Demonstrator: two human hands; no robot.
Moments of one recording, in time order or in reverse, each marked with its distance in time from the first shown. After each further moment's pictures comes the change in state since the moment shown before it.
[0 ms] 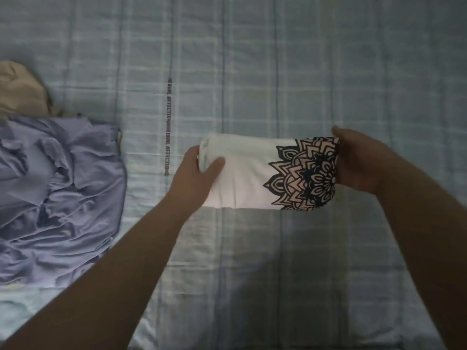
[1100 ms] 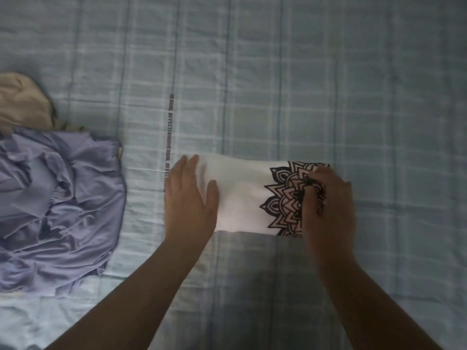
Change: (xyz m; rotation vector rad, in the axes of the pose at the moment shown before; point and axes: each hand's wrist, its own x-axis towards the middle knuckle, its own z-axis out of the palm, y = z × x) left_hand -0.010 -0.001 0.013 0.464 0.315 0.282; right_hand -0.024 0.072 0.055 -0.720 0.623 -0.850
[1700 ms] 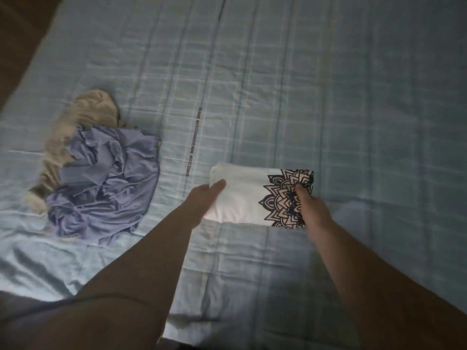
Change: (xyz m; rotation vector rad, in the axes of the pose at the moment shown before) left_hand -0.043 0.011 -0.023 -0.664 -0.356 -0.711; right_hand -0.009 0.023 -0.034 0.352 -0.436 0.787
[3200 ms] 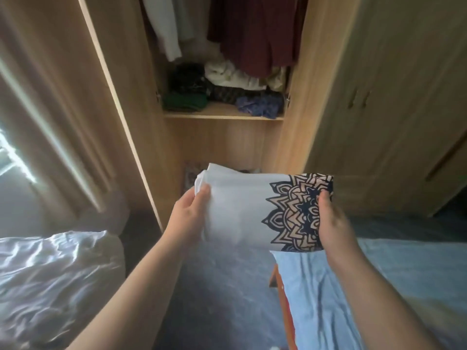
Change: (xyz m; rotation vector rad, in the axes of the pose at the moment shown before) left_hand -0.594 -0.307 -0.726 -0.888 1.291 0.580; right_hand -0.790 0.004 0.637 -0.474 -1.061 -1.153
